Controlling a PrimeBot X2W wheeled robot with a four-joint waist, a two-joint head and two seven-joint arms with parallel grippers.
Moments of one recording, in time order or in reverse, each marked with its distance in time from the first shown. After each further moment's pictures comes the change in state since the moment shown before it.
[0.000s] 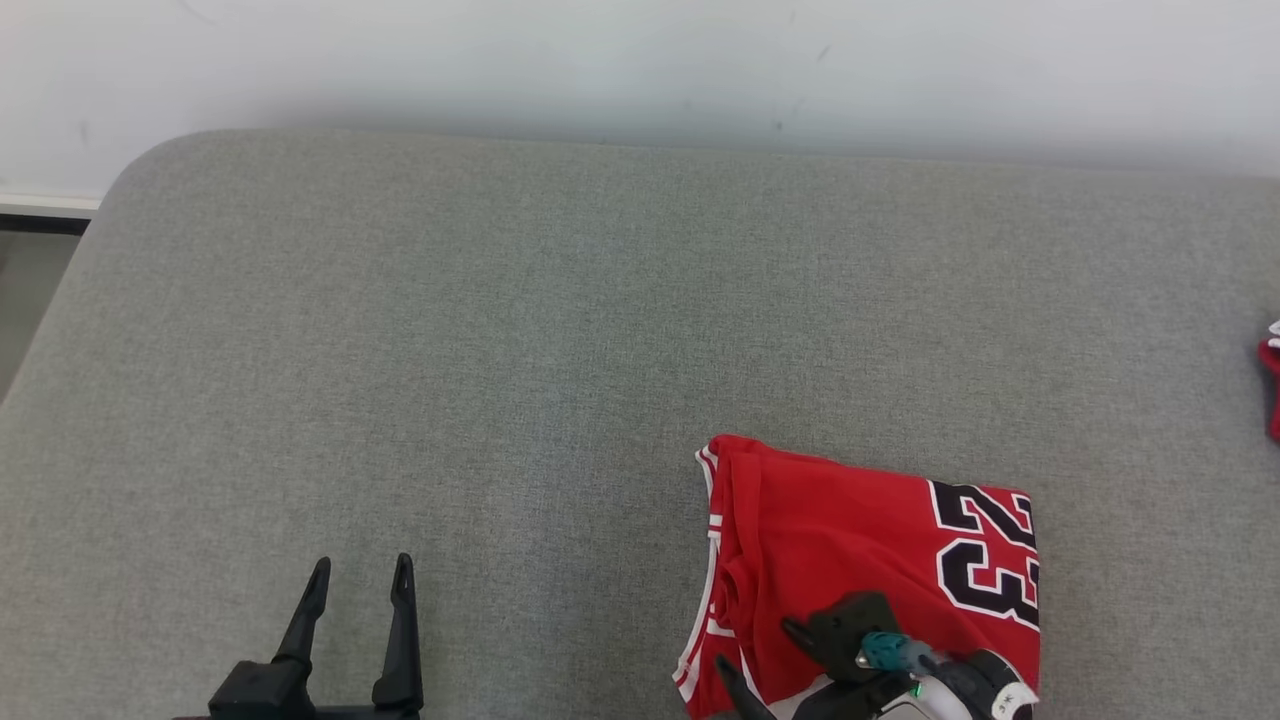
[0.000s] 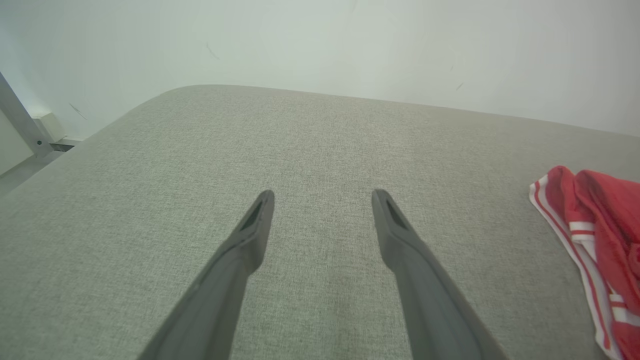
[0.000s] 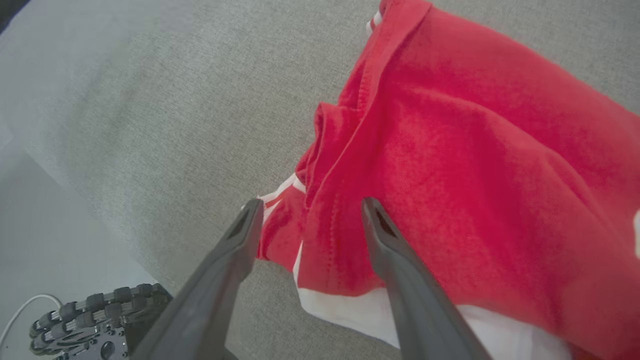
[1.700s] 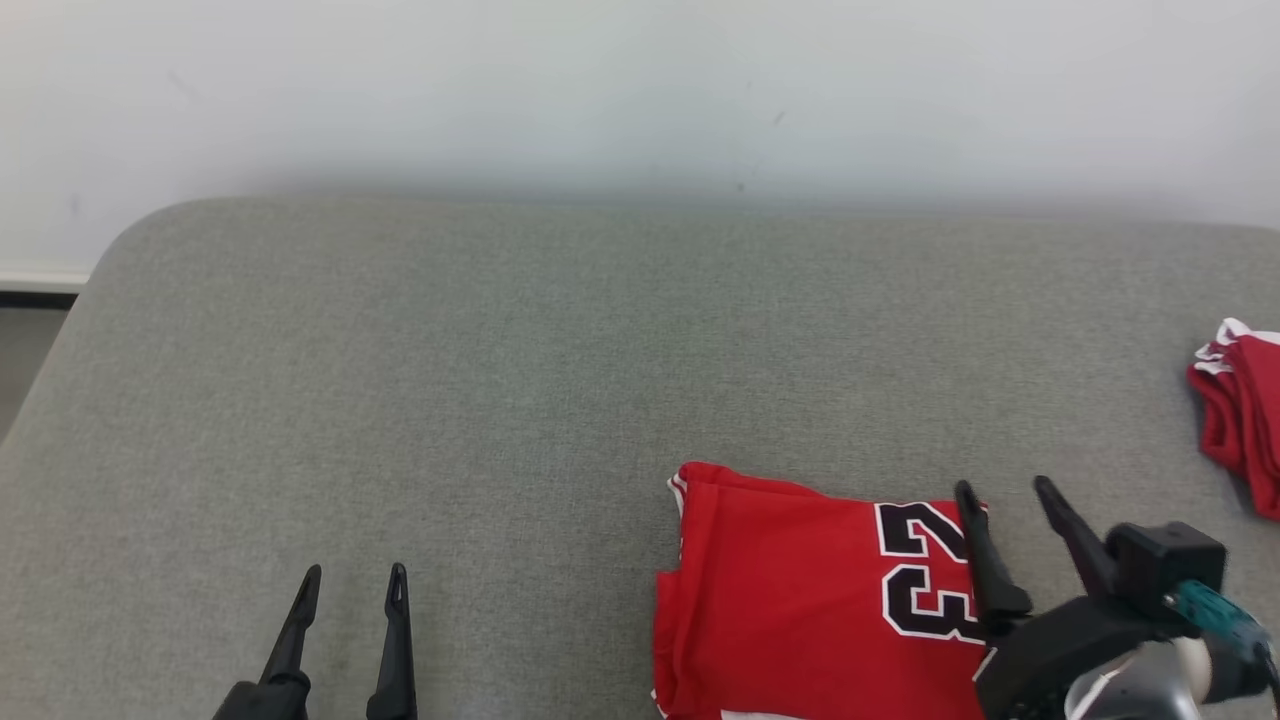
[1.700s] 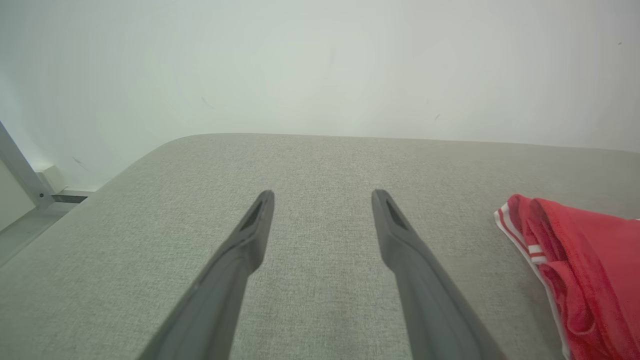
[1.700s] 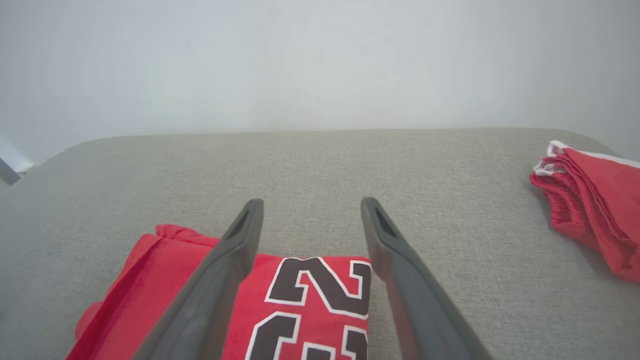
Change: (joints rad) left arm 0.040 -0.004 0.024 -0.054 0.076 0.002 0.000; right arm -0.035 -0.001 -0.389 -0.035 0.056 0.000 -0.309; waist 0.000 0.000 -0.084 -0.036
